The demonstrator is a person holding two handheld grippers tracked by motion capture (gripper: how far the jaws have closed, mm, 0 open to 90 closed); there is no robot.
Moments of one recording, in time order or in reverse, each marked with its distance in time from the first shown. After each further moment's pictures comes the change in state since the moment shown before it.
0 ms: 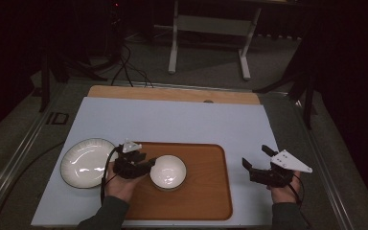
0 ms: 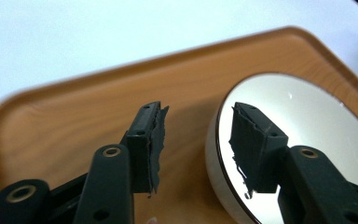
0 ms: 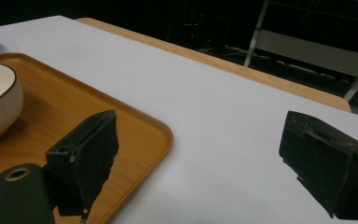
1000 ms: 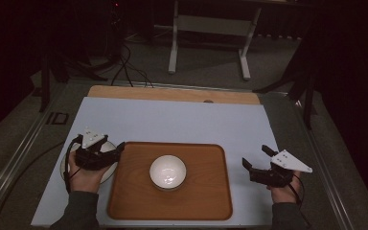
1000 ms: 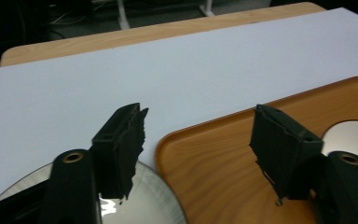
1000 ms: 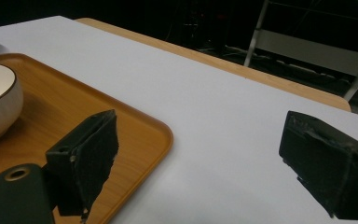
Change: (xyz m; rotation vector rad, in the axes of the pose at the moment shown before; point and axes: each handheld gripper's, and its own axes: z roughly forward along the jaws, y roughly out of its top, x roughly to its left) left arm 0.058 0.011 -0.065 -0.163 0.204 0.055; right arm 0.000 0.000 0.000 0.000 0.000 0.003
